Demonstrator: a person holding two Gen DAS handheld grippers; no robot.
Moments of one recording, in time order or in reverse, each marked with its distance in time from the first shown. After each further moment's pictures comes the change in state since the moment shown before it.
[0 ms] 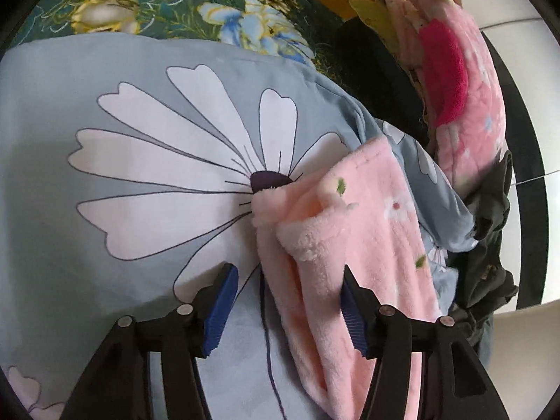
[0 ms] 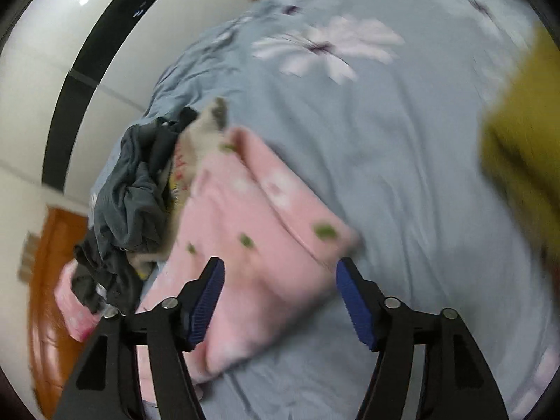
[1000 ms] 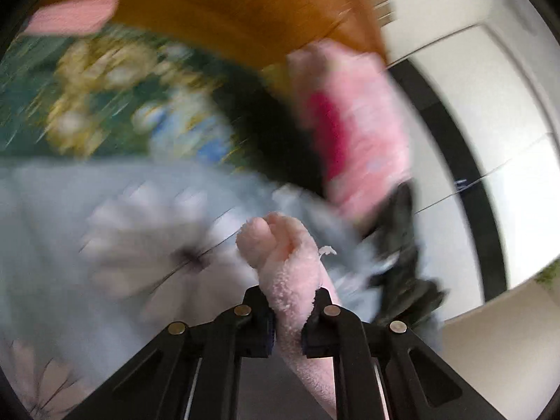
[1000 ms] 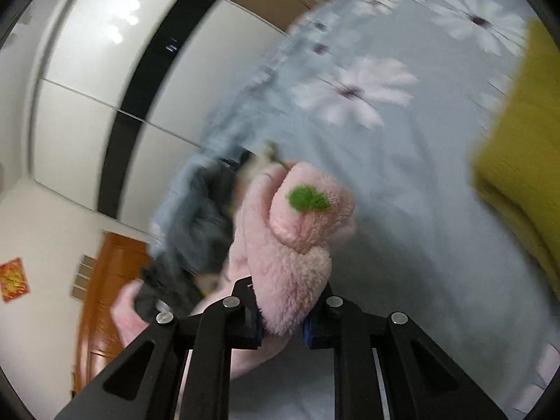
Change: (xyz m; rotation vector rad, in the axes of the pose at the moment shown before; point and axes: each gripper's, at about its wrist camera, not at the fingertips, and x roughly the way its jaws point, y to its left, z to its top) left arm -0.099 -0.011 0.004 0.095 -0.118 -0.114; right arm -0.057 -0.011 0.006 0.004 -0.057 0.144
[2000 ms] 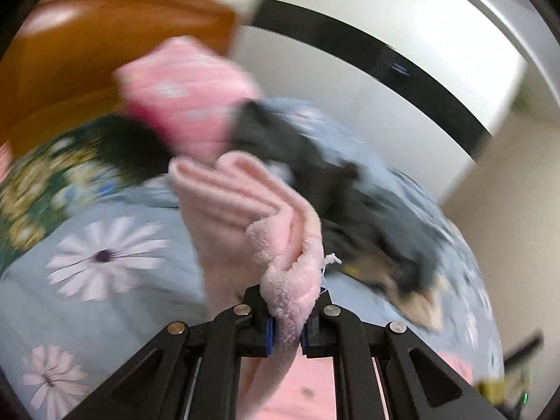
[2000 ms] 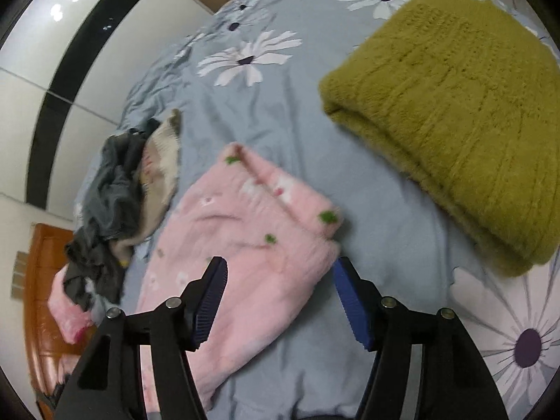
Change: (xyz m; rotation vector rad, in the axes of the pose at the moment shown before) left arm -0.072 -0.261 -0.173 0.717 0.068 -0.128; right arm -0.048 -0.024 -0.045 0.009 0.039 -0.235
